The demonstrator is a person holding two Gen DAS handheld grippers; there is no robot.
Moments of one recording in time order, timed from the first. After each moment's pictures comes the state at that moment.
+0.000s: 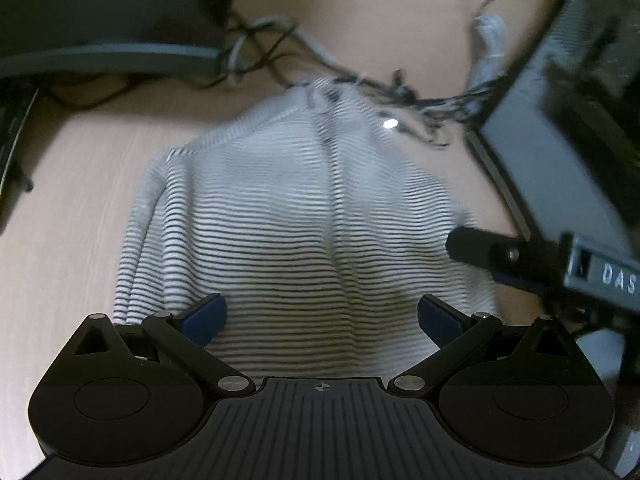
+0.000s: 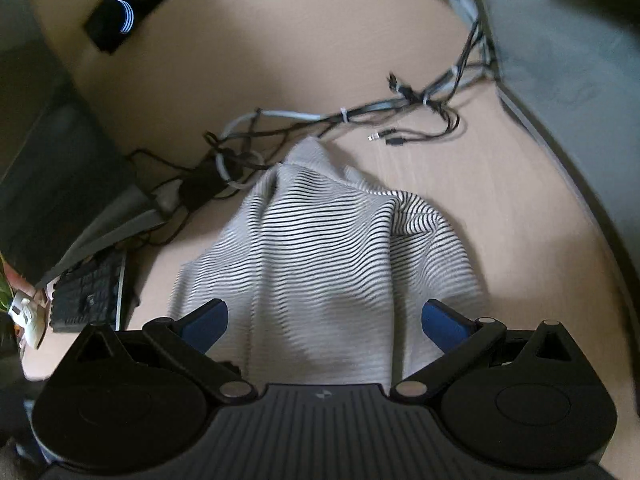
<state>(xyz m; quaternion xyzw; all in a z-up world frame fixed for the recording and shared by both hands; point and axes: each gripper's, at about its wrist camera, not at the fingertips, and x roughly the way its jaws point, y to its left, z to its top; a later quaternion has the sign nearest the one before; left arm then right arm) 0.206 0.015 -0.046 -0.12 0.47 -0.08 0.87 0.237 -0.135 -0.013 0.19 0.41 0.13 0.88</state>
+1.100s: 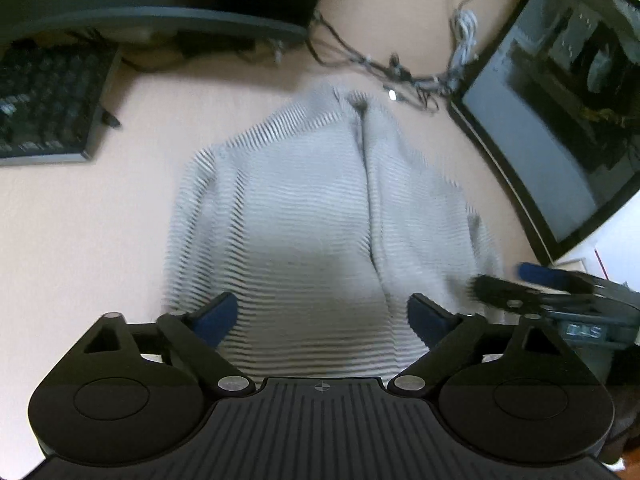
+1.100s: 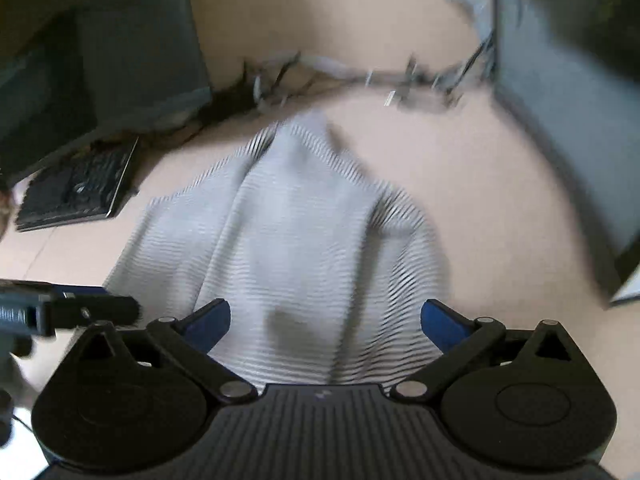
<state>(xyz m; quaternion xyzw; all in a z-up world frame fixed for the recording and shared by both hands) 0.102 0.111 -0.017 -0.11 0.45 -0.14 0.88 0.107 -0.053 0.004 0.05 0.39 0.08 0.92</state>
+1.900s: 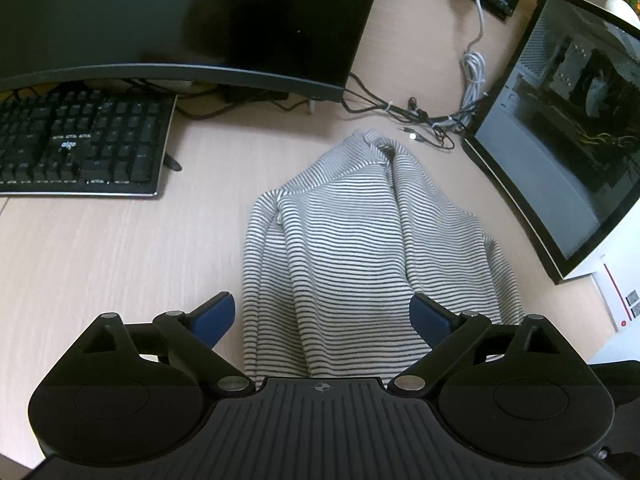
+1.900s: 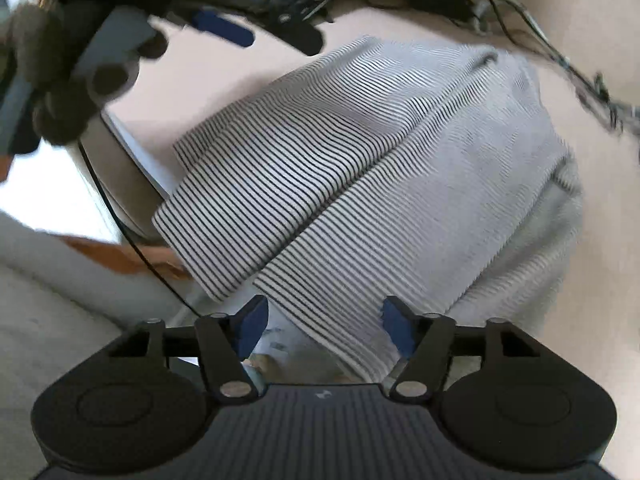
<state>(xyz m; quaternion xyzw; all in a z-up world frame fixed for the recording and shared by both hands) 0.075 0.141 0.005 -0.10 0.41 -0.12 0.90 0.046 0.024 -0.011 -0.18 0.49 0.28 0.81</state>
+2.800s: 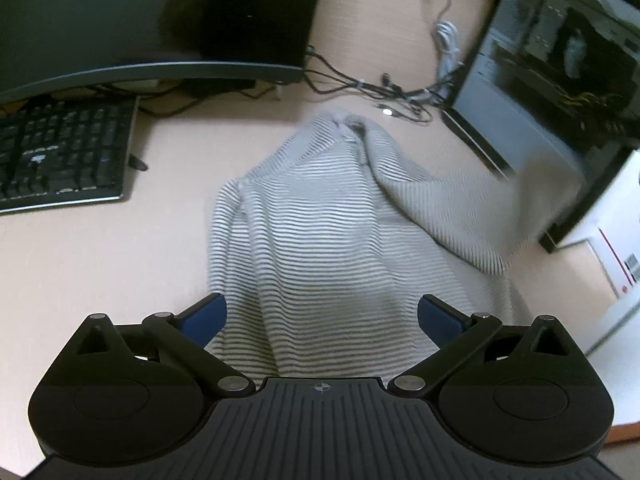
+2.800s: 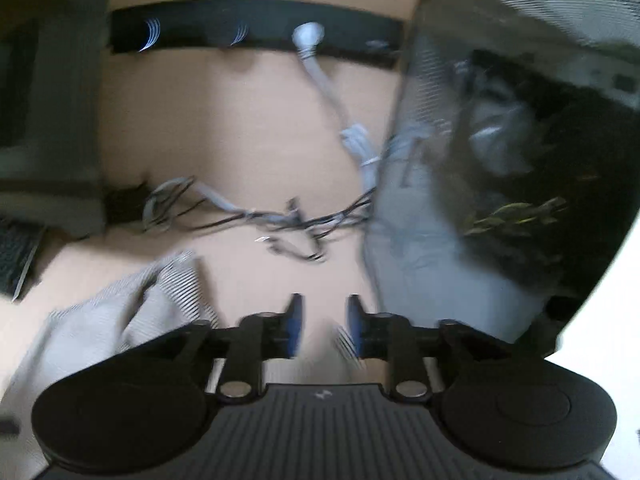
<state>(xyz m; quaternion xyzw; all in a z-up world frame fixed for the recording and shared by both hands) 0.078 0.116 -0.003 -0.06 0.42 -0.14 0.89 0.146 -0.127 0.084 -0.06 0.29 -0.05 0.95</state>
